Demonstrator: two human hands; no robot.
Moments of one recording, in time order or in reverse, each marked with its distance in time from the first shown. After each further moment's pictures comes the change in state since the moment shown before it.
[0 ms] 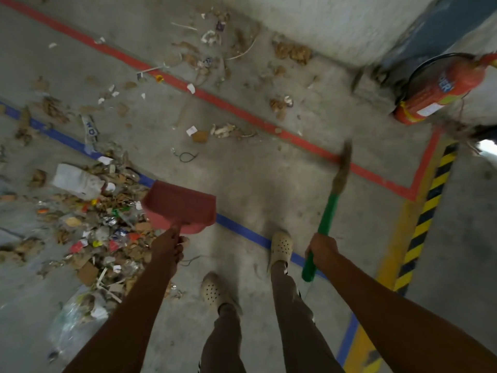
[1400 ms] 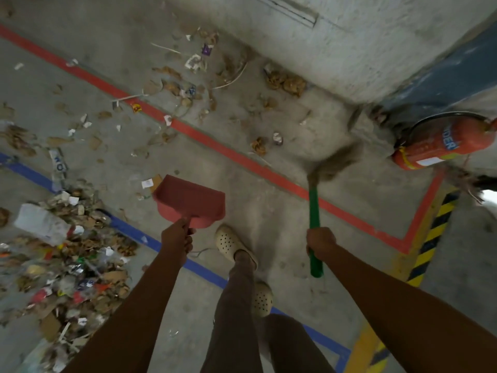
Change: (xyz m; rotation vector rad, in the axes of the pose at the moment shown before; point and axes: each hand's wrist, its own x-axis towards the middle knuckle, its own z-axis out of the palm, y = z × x) left_hand 0.093 0.175 0.251 -0.020 0.017 -0.070; right_hand 0.142 -0.280 -0.074 -0.340 -0.014 -0.134
